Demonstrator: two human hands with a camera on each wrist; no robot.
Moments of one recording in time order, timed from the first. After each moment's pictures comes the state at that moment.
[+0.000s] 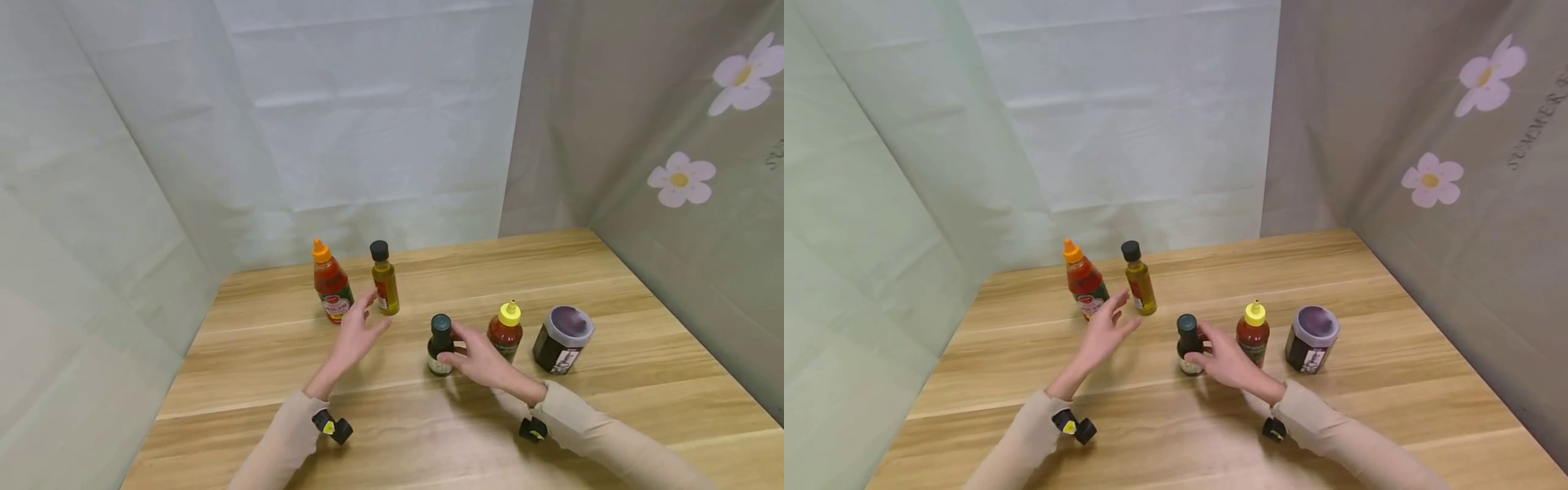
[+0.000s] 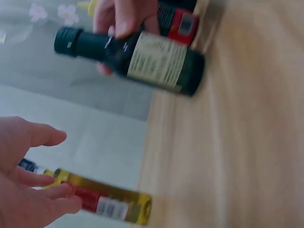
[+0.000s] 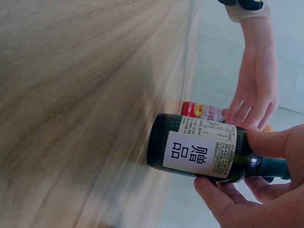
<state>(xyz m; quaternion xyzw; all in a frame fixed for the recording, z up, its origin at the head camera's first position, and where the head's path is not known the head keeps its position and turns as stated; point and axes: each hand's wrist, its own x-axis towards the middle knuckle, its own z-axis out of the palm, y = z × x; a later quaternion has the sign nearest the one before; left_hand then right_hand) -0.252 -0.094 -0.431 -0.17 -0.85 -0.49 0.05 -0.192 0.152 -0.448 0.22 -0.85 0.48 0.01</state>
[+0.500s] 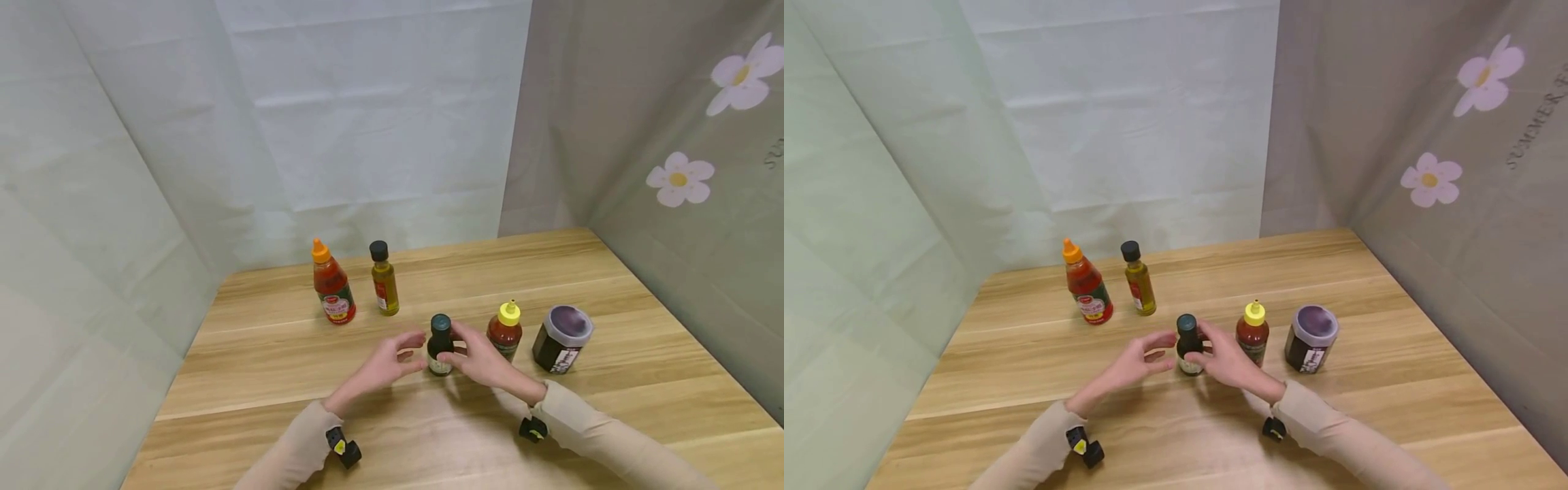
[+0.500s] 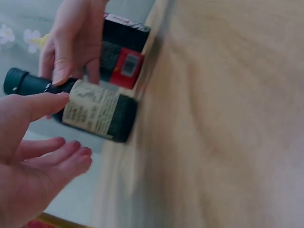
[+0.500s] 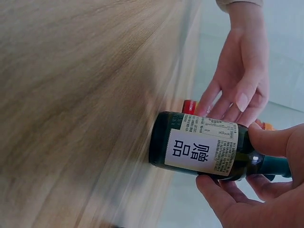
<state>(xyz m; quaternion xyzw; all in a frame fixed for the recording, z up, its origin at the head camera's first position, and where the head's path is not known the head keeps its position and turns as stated) -0.229 -0.066 -0.463 -0.29 -0.79 -0.52 -0.16 -0.195 0.153 -0.449 0.23 -0.84 0.48 0.00</state>
